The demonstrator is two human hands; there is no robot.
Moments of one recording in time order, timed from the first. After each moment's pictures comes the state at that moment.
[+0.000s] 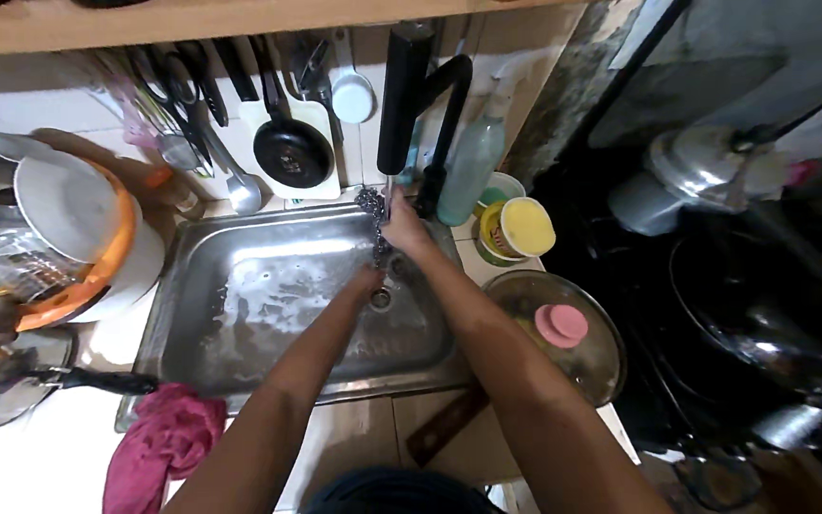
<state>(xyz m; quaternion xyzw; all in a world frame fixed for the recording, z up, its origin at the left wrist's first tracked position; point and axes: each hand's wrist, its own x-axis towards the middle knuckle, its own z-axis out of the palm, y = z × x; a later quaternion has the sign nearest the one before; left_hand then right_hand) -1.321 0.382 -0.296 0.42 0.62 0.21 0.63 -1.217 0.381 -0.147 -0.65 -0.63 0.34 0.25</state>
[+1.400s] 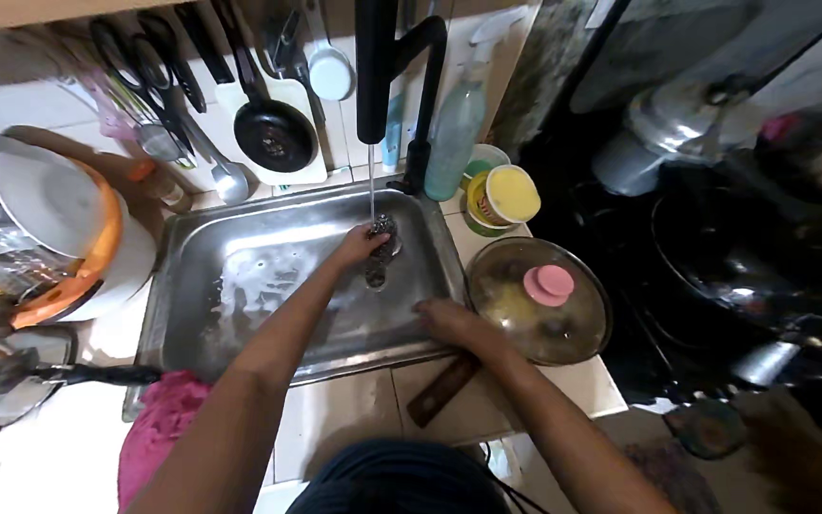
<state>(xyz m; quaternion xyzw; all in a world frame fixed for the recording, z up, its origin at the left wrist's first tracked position) -1.339 0.393 -0.252 0.71 0.46 0.17 0.50 -1.160 0.215 -0.195 -0.60 -0.68 0.41 -0.10</state>
